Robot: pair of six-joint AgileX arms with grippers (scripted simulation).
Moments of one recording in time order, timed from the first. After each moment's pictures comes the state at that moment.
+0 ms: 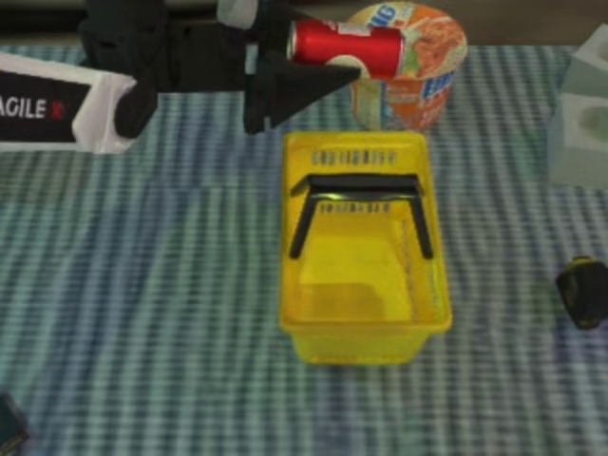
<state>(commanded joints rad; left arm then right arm) -0.31 2.12 1.34 0.73 1.27 0.05 0.00 0.00 0.00 0.00 0.00 0.00</state>
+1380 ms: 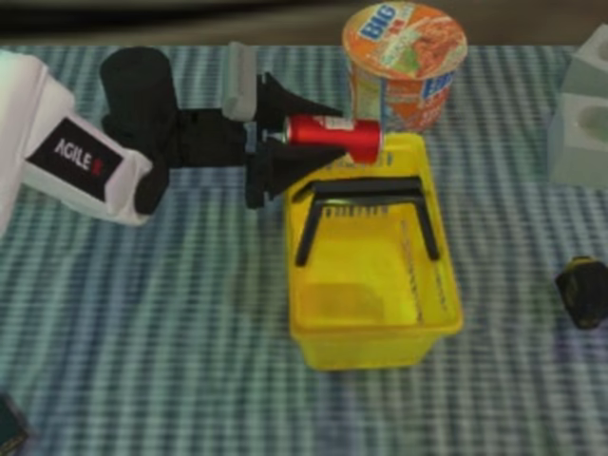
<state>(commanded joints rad) -0.29 2.36 1.27 1.05 1.28 0.04 0.00 0.00 0.00 0.00 0.00 0.00</state>
